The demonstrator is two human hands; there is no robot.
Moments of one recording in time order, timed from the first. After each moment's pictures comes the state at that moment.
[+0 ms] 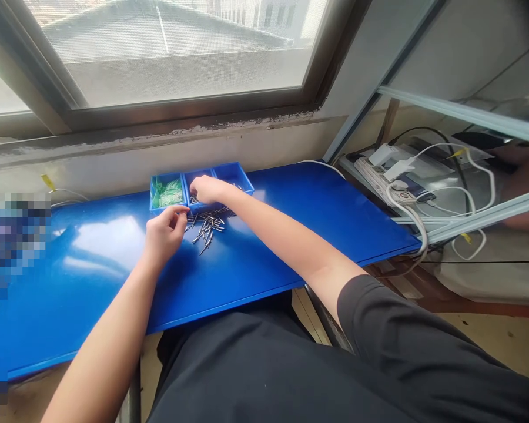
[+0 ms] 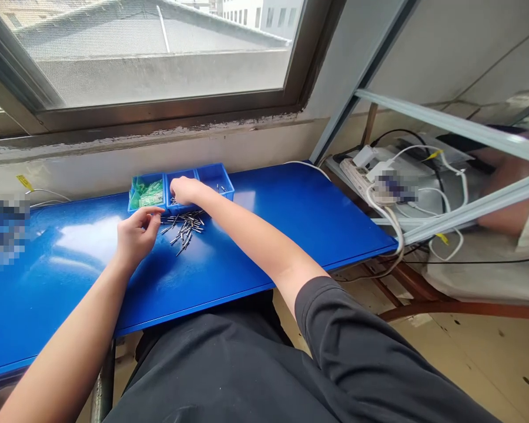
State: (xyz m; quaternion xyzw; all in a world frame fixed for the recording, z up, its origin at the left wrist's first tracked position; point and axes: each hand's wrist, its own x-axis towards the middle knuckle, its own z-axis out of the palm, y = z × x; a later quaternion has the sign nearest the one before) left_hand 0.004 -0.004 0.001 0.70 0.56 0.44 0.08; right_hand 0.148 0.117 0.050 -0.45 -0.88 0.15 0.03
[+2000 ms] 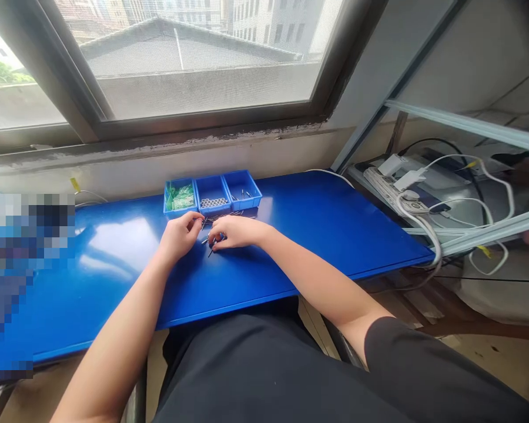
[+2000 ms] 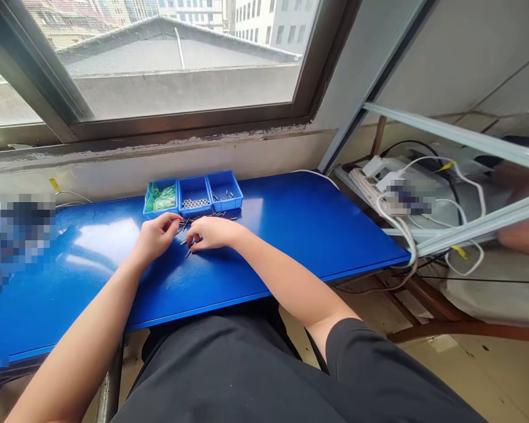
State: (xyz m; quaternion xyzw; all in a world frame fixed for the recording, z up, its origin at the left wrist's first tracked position) left_hand -0.002 0.004 -0.007 0.73 0.57 0.35 0.14; right_hand 0.198 0.050 0.008 -0.20 -0.95 0.24 0.08
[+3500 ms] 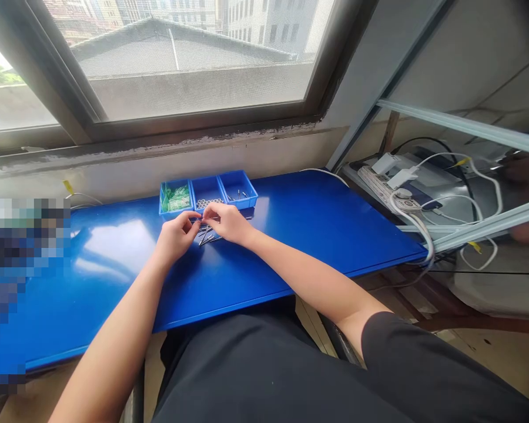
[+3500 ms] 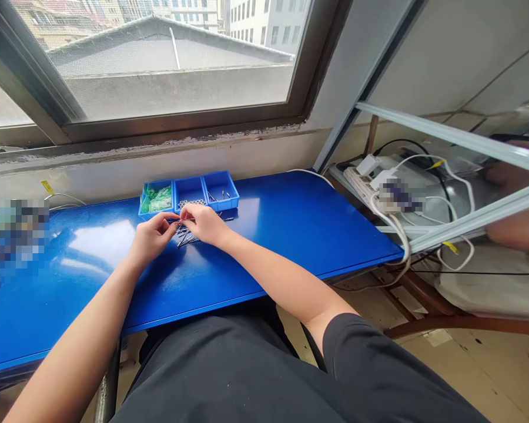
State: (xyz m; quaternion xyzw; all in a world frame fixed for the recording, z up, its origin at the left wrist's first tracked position) left_hand 0.000 0.001 -0.005 0.73 0.55 0.38 0.15; right_hand 0.180 0.051 -0.011 -0.31 -0.82 0.29 0.39
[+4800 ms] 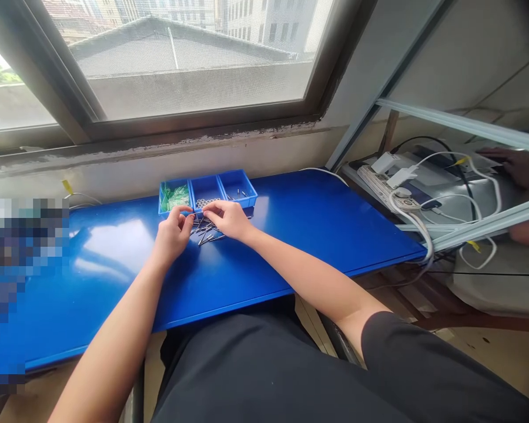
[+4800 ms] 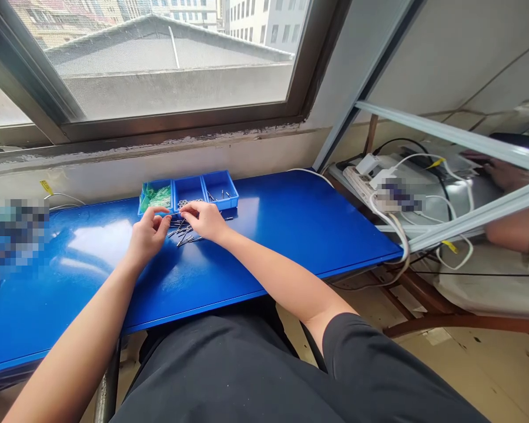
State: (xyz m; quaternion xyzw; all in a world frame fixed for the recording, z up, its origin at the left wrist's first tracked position) left_hand -0.002 0.002 -0.004 0.71 0.58 0.40 0.11; right_hand 0.178 0.049 -0.004 -0.39 -0.74 0.33 0.43
